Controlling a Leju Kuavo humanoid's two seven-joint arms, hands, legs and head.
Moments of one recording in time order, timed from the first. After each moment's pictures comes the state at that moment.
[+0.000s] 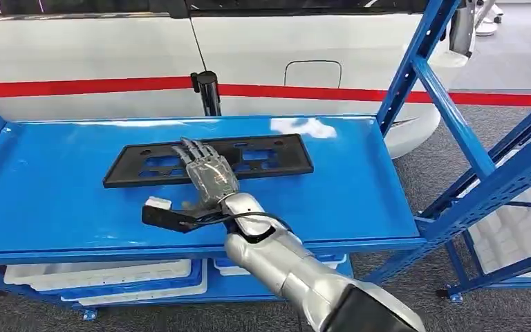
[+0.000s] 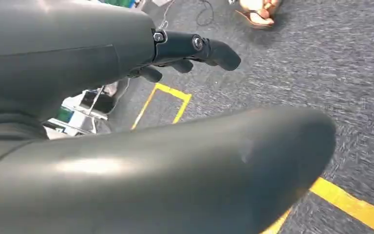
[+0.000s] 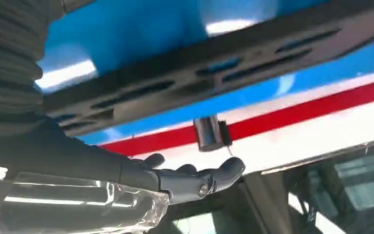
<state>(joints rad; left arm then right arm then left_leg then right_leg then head) -0.11 -0.35 1.32 -0.34 -1.38 0.70 0.39 -0.75 0.36 0.86 -0.63 0.85 -0.38 0.09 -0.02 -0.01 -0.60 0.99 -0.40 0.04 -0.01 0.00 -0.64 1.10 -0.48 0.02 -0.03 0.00</state>
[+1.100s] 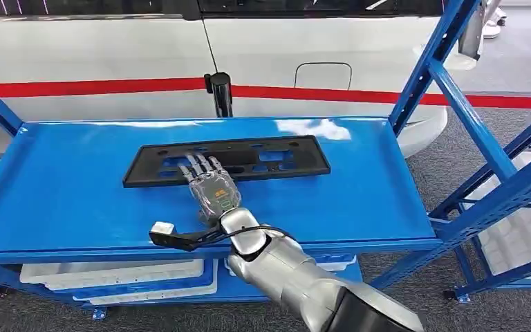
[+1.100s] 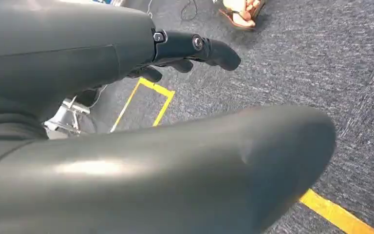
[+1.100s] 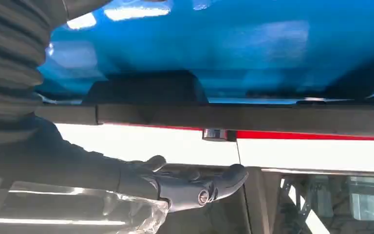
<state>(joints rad) -0.12 -0.35 1.40 -0.33 -1.36 0.70 0.27 -0.76 0.36 1.04 -0.50 1.06 -0.43 0.30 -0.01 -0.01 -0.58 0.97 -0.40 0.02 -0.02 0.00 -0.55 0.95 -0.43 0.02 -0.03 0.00</state>
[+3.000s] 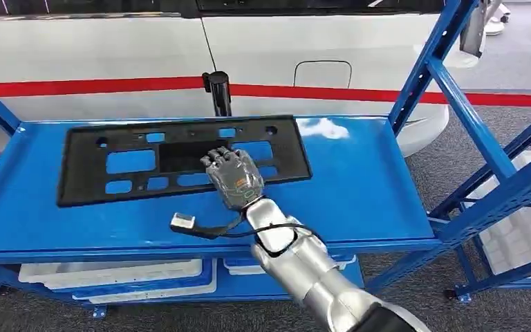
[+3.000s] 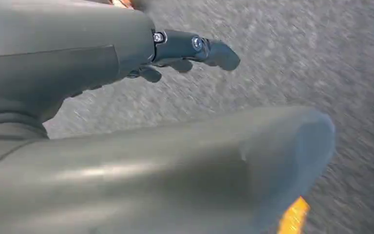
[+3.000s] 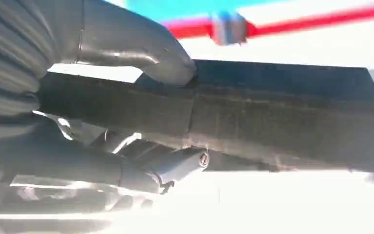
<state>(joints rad) -0.15 -0.32 1.40 -0.22 -1.26 0.65 -0.32 -0.55 0.26 0.61 -0.96 1.53 -0.55 0.11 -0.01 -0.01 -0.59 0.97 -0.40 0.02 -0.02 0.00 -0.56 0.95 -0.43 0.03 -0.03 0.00</state>
